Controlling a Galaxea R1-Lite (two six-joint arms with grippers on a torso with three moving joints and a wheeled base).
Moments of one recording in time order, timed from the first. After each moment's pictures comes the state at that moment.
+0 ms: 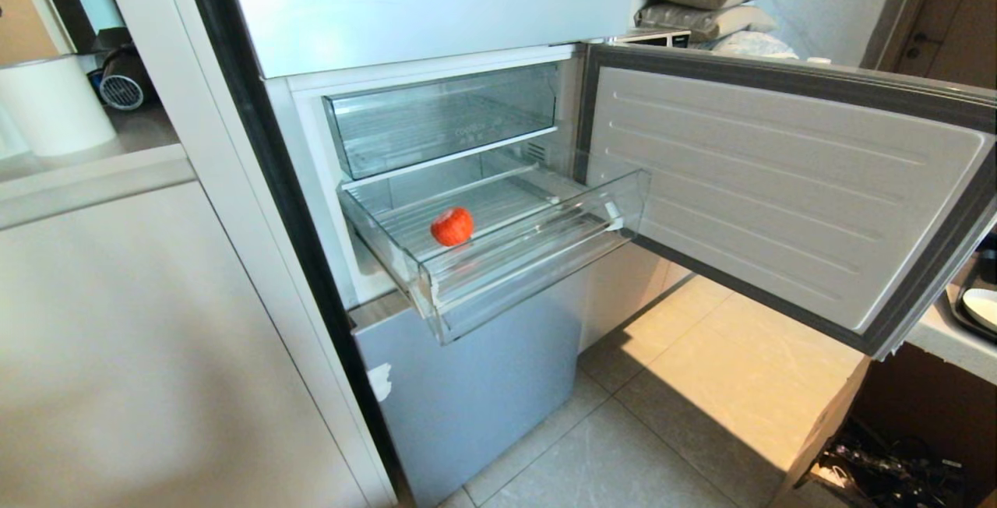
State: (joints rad) left arm 0.00 0.00 0.00 0.00 0.00 0.00; right arm -0.78 1.42 -0.83 -0.65 0.07 0.26
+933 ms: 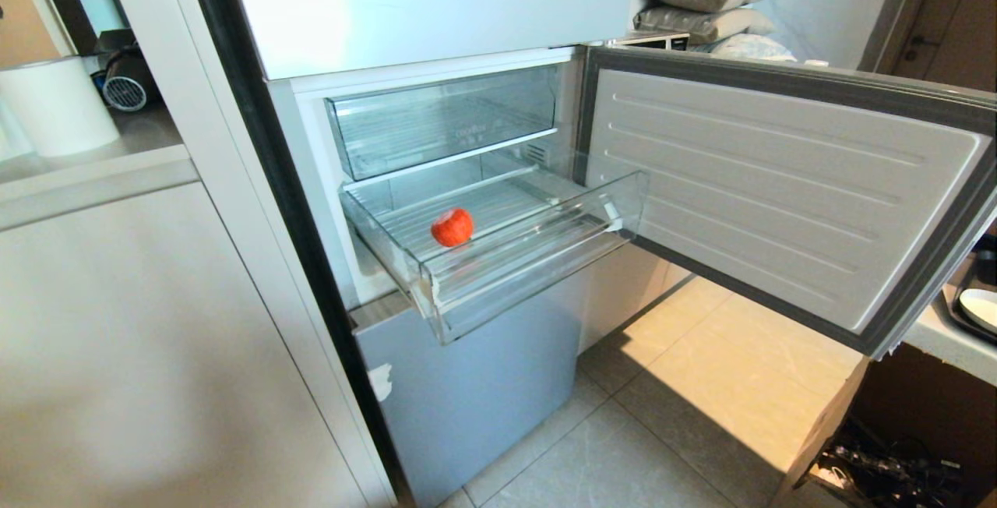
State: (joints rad) left arm 0.00 0.00 0.00 0.00 0.00 0.00; right arm -0.02 0.14 -0.02 0.00 0.02 -0.07
